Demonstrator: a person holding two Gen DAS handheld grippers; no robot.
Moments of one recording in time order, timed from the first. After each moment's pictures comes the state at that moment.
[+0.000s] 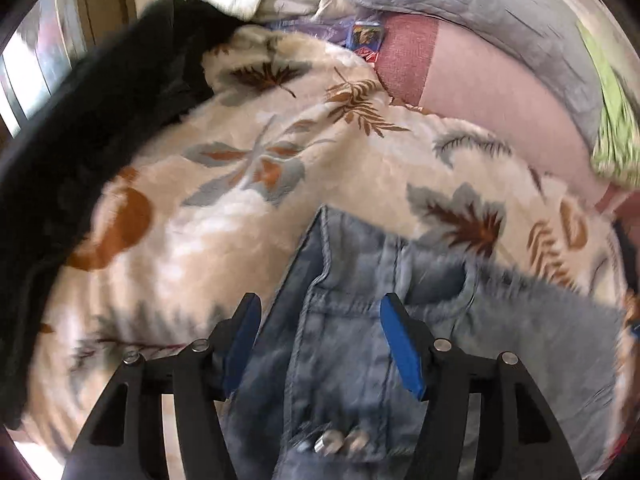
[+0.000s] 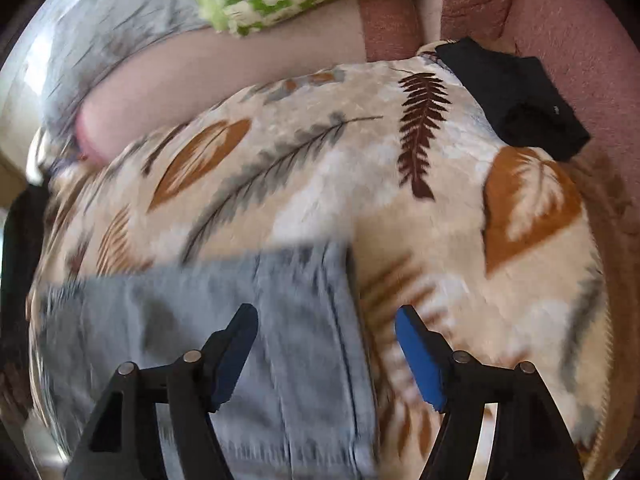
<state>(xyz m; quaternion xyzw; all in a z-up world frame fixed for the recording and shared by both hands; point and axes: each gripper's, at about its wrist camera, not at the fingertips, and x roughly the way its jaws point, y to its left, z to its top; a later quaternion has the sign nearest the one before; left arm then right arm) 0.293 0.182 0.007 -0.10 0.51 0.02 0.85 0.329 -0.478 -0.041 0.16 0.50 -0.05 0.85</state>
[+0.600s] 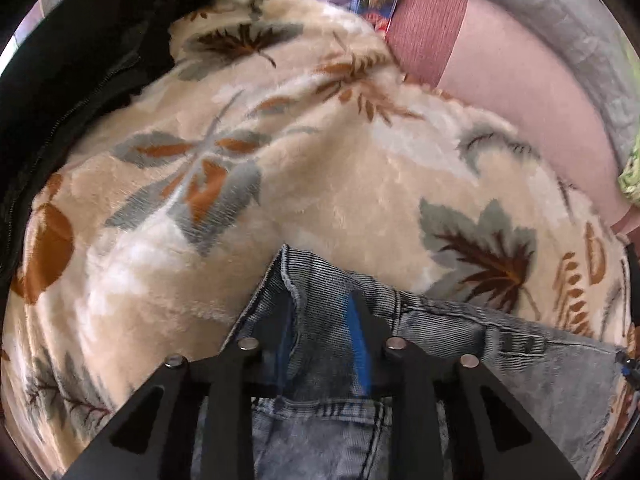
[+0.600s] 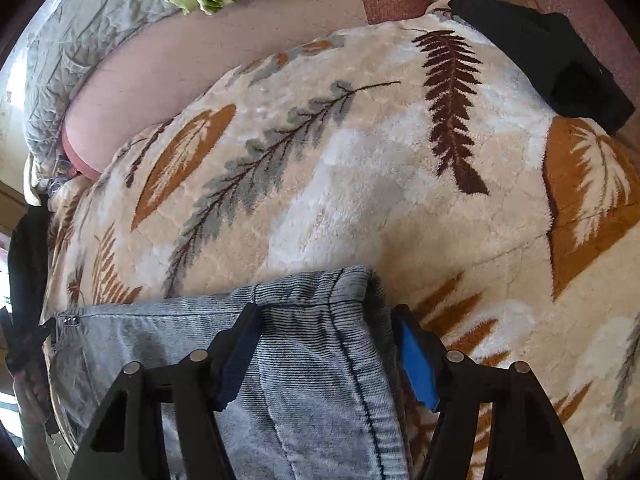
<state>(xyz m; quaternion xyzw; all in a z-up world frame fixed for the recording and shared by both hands) 0.359 0.156 -0.040 -0.10 0.55 0.04 0.83 0.353 -0.476 -0.077 0.19 0.52 -0.03 0.83</state>
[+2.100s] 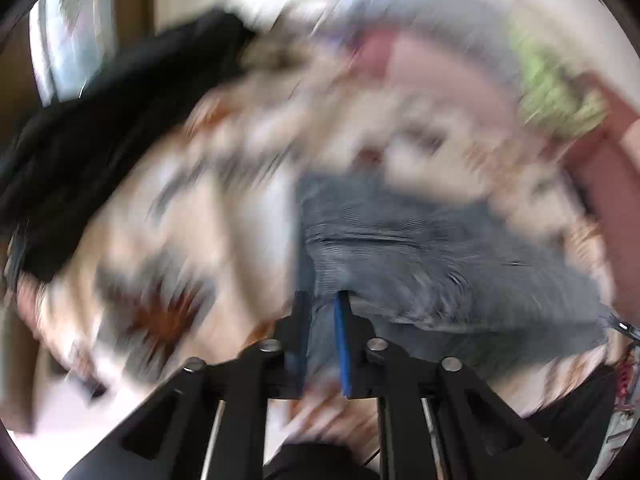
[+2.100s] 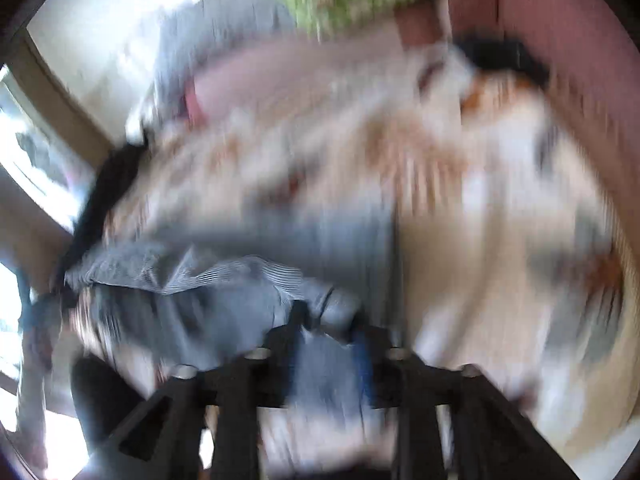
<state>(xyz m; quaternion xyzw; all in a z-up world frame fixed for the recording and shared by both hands) 0.048 0.228 0.009 -0.07 0.50 0.00 0.86 0.037 -0.453 -0.092 0.15 0.48 0.07 0.86</state>
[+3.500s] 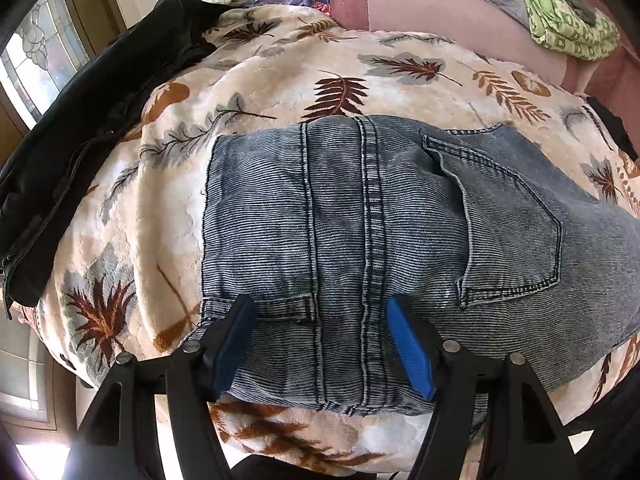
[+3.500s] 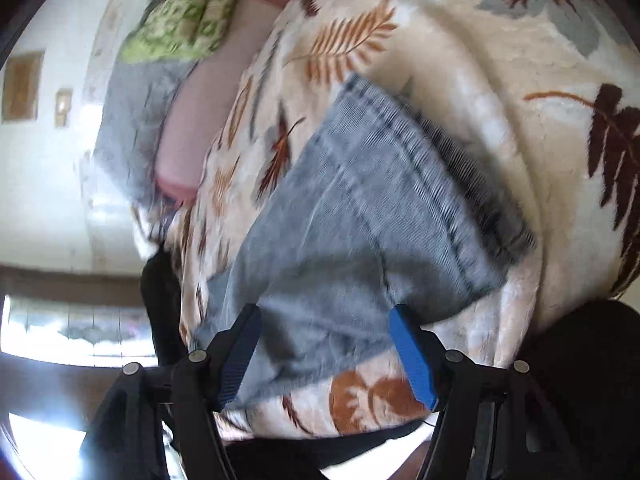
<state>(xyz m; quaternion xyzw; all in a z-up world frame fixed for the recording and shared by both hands) 0.095 0.127 -0.038 0.03 0.52 0.01 0.85 0.036 -0.415 -0.116 0.52 0.41 0.01 0.75</state>
